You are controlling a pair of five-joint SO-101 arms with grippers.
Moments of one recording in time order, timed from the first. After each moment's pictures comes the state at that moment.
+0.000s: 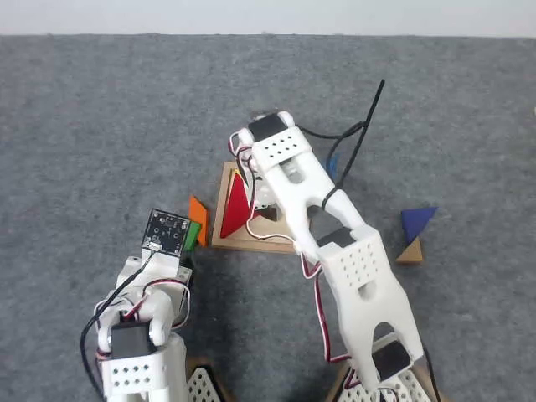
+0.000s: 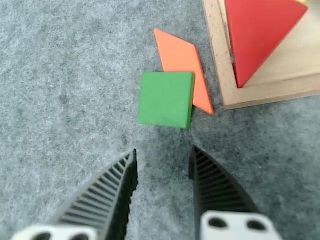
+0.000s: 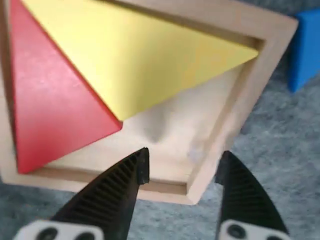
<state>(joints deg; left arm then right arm) -13.4 -102.9 96.9 71.9 -15.7 -33.8 47.6 -42.2 100.0 -19.0</state>
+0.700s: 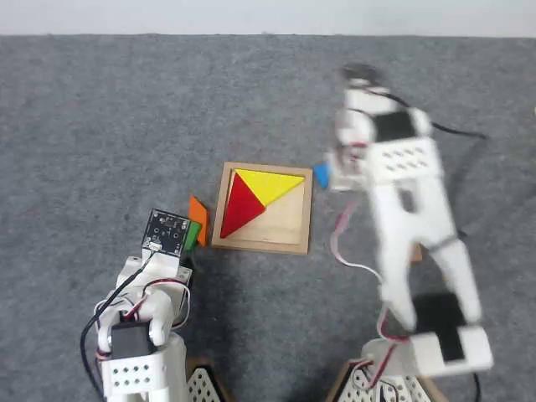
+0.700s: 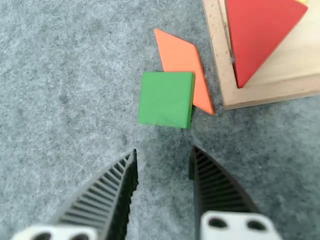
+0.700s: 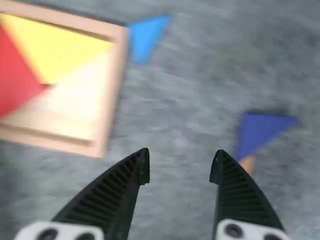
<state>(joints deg) -13.4 -102.9 96.9 71.9 -15.7 -9.8 -4.6 4.0 85.9 0.1</state>
